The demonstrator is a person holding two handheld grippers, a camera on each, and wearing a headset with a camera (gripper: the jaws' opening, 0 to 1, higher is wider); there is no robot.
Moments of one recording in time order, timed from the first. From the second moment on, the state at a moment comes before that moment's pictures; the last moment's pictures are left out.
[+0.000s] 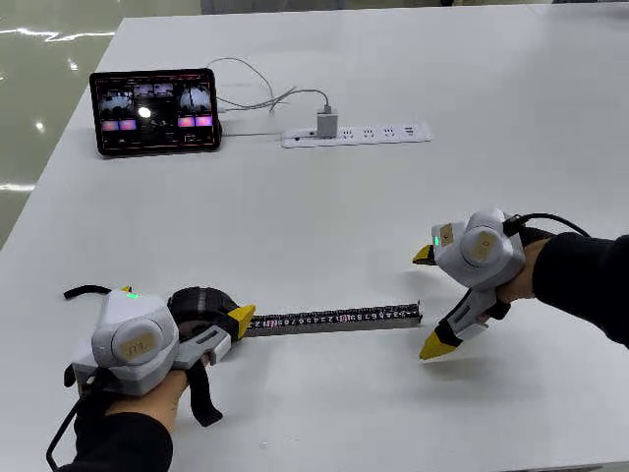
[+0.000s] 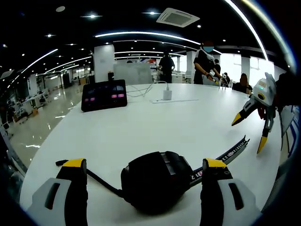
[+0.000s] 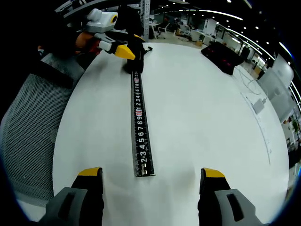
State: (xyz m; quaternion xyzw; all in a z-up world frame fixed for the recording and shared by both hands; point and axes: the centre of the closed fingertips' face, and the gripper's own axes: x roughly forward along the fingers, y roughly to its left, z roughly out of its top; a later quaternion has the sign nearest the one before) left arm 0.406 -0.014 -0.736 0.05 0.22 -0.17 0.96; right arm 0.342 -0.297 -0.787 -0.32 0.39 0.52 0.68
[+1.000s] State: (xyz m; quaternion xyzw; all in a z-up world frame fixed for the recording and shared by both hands) left arm 0.407 -0.012 -0.737 0.05 0.22 -0.16 0.96; right arm 0.332 -0.292 -0.790 -0.35 0.39 0.55 0.66
